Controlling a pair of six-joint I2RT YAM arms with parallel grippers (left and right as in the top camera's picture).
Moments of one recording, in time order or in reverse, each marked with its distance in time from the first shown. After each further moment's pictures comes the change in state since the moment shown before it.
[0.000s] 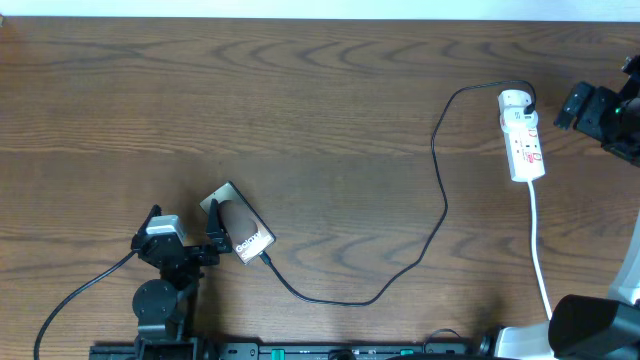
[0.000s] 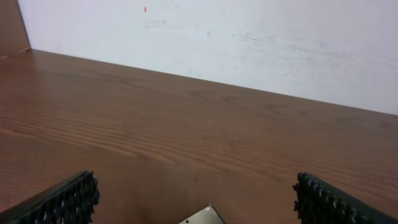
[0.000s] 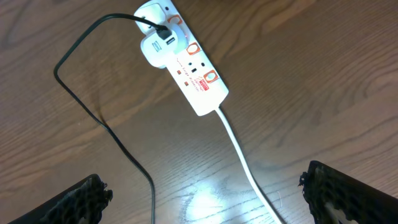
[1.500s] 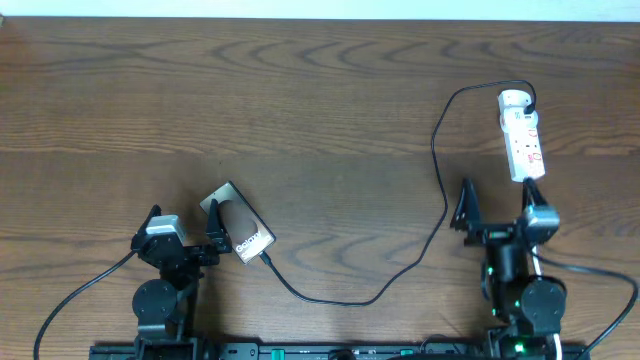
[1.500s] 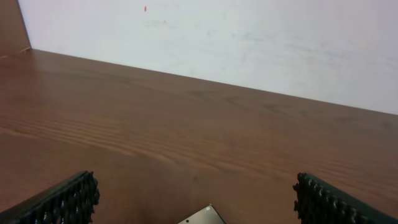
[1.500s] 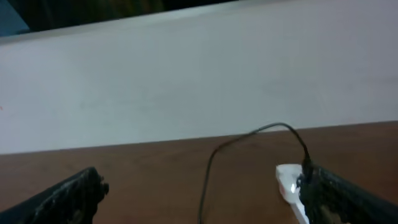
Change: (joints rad) left arm 0.000 0.000 0.002 -0.004 0.000 0.000; right arm 0.451 -1.346 -1.805 1.735 0.068 -0.047
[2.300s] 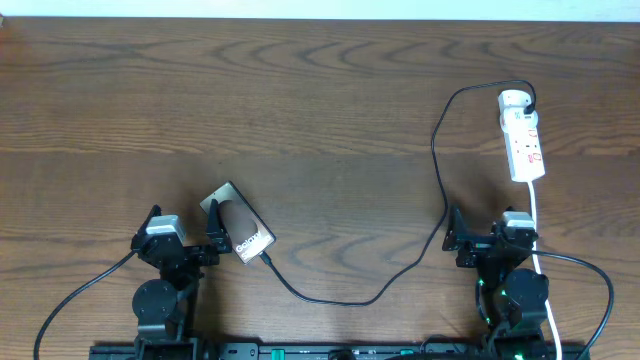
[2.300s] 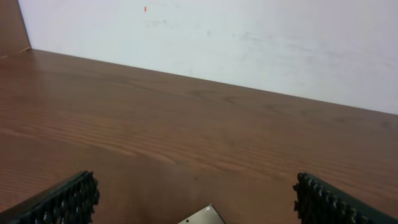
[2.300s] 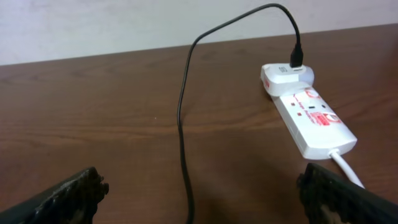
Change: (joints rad) left arm 0.000 0.000 0.000 0.000 0.000 0.000; right arm 0.000 -0.122 -0.018 -0.446 0.026 0.000
